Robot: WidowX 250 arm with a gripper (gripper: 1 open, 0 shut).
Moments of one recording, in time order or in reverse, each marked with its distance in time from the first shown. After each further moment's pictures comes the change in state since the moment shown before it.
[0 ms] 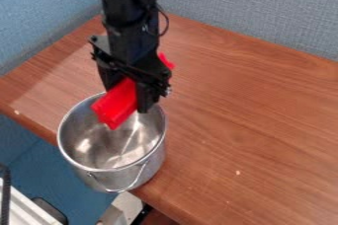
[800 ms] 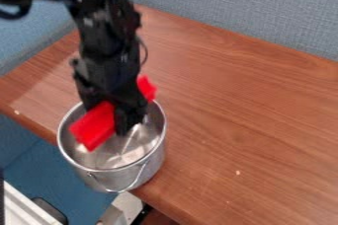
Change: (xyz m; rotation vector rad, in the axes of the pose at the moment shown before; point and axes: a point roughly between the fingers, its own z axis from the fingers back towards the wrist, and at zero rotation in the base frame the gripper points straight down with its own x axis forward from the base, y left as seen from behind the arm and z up) arm -0.027 0.008 -0.003 0.046 -0.031 -0.057
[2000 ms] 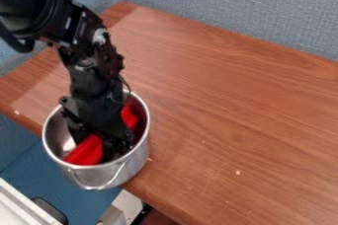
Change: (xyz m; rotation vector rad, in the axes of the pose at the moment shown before) arm -0.023 0.010 -0.065 -0.031 0.091 0.092
